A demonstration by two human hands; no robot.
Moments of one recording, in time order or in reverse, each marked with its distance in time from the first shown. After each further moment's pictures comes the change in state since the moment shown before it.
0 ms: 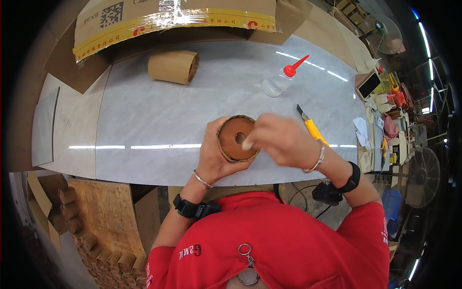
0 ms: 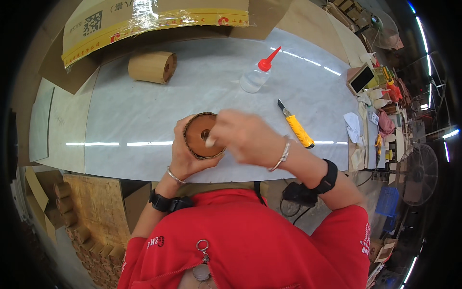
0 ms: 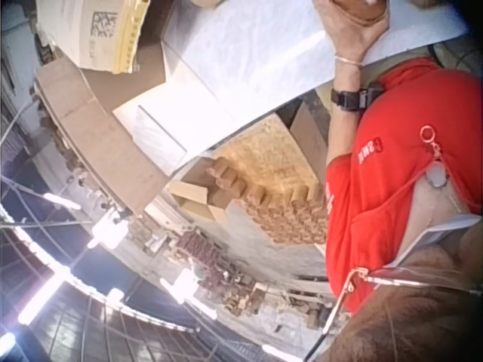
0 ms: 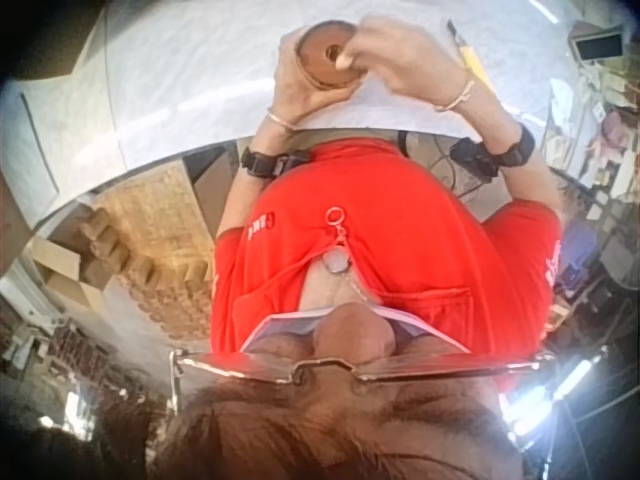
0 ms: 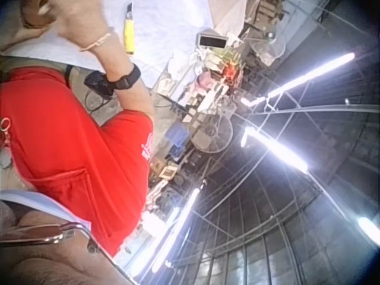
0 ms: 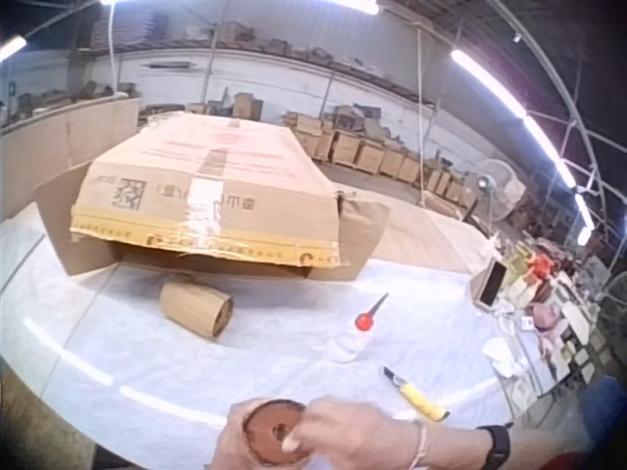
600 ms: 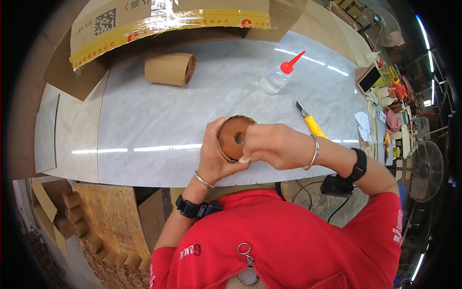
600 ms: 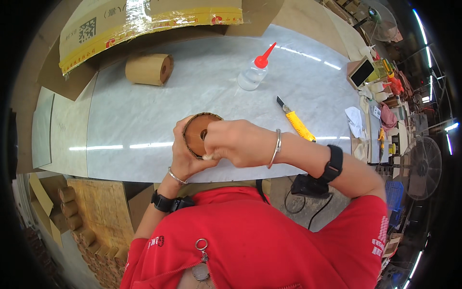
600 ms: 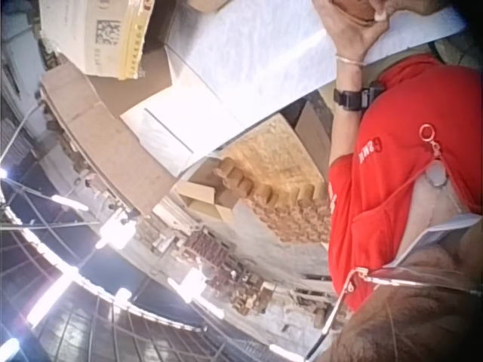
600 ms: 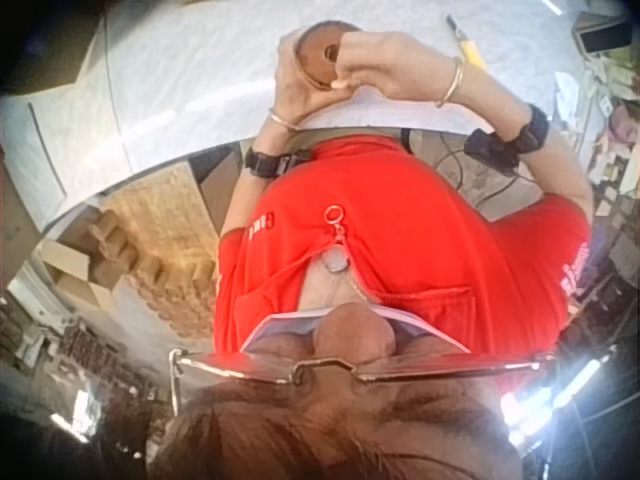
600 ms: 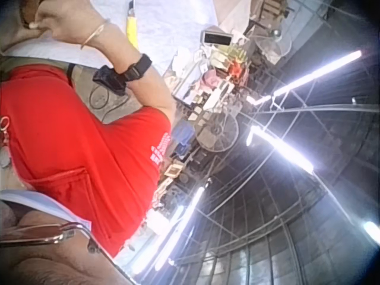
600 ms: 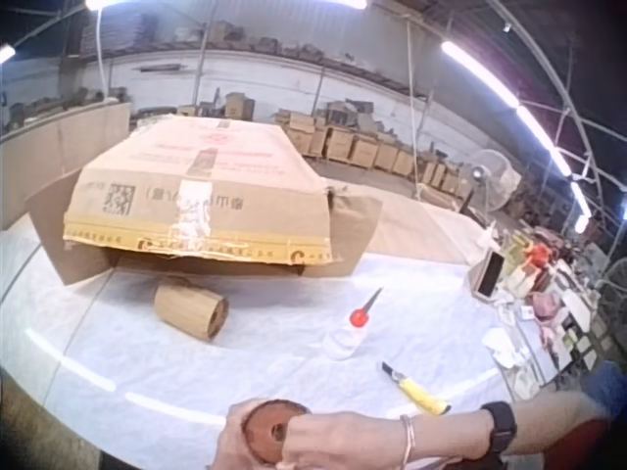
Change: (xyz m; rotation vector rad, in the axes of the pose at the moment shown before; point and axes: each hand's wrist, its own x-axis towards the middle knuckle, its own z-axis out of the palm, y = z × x) left_hand -0.003 -0.001 0.000 -0.101 0.012 -0.071; right_hand 0.003 0.002 -0.004 -0.010 -0.348 -0.117
